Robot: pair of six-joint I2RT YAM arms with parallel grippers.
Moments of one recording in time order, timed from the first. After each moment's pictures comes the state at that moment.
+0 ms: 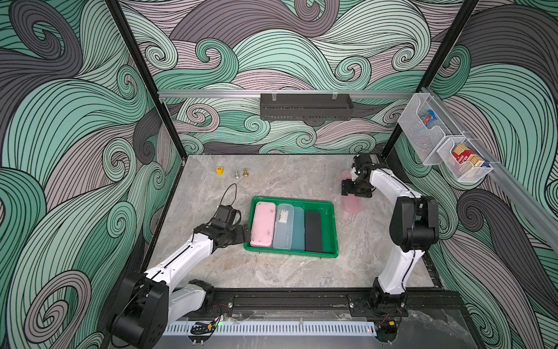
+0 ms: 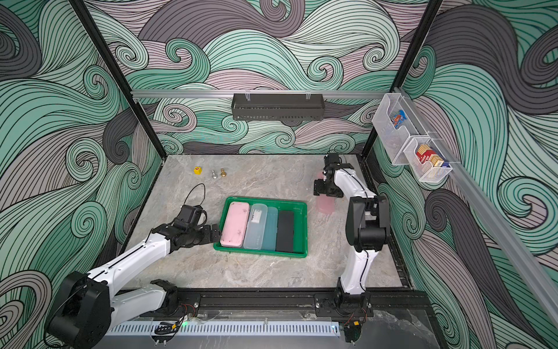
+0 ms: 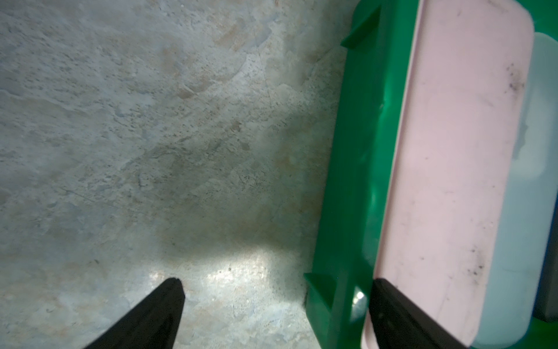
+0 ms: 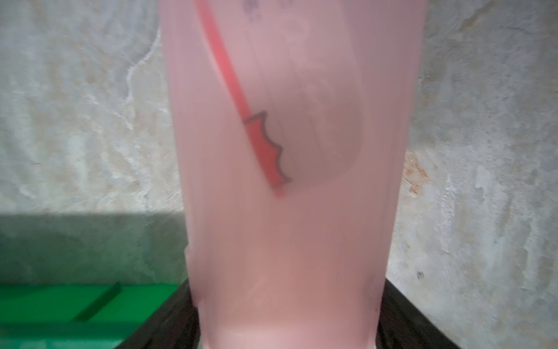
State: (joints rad) left arm -0.33 1.13 0.57 -0.53 0.06 -0.48; right arm 0.03 1.88 1.49 -0.89 0.04 0.14
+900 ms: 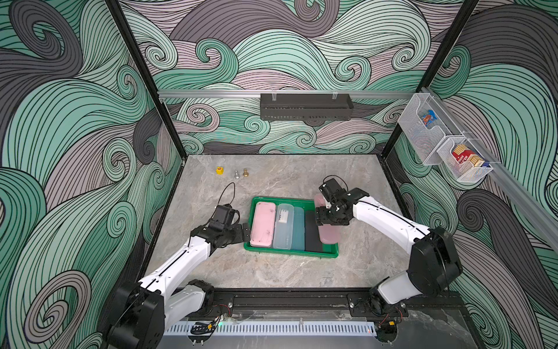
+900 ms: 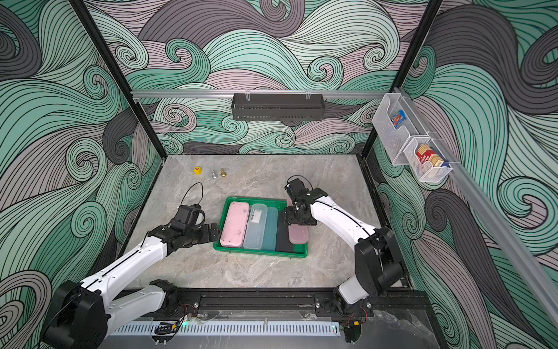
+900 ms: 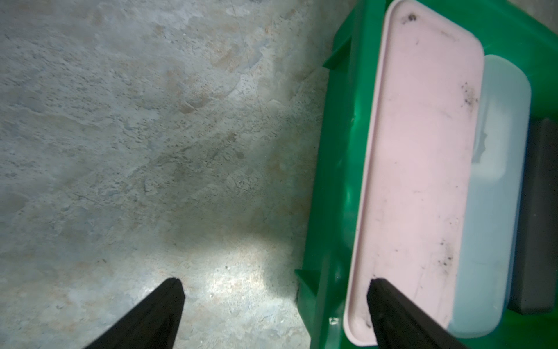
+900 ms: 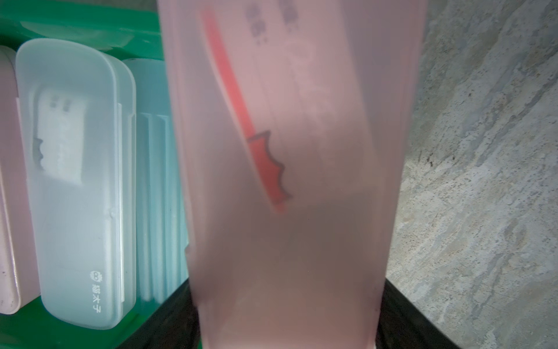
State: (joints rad) left arm -0.33 1.07 0.57 -0.53 0.06 -0.48; right arm 0.52 1.53 1.13 -0.93 0.06 0.50
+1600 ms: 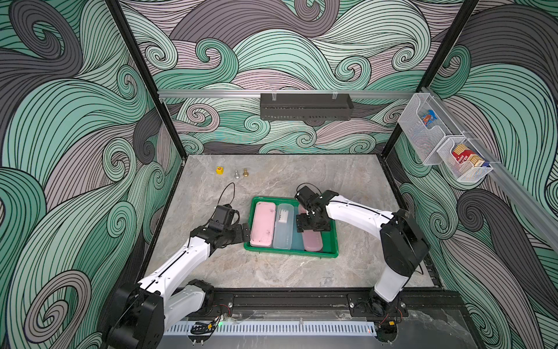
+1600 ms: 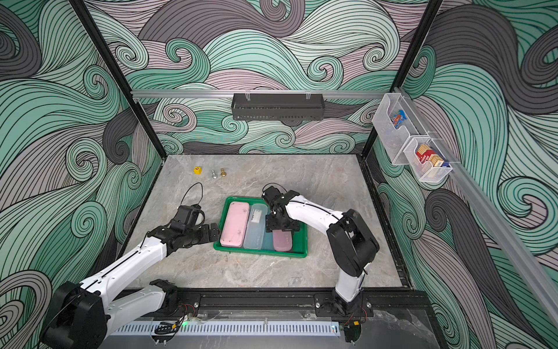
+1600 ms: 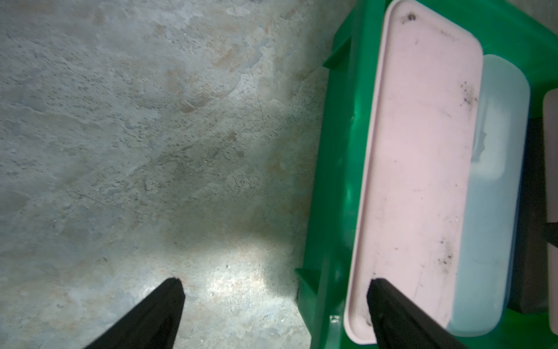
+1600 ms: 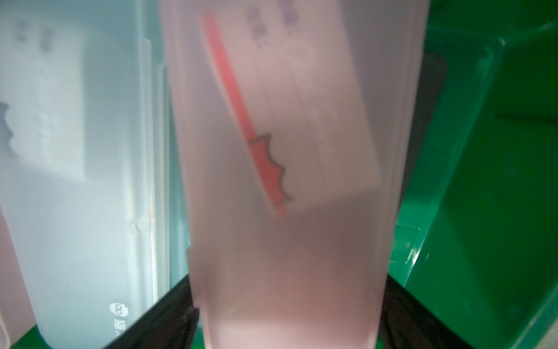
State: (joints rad) left arm -0.33 1.07 0.57 -0.53 0.06 -0.48; right arm 0.69 1.77 1.25 -0.94 0.06 0.65
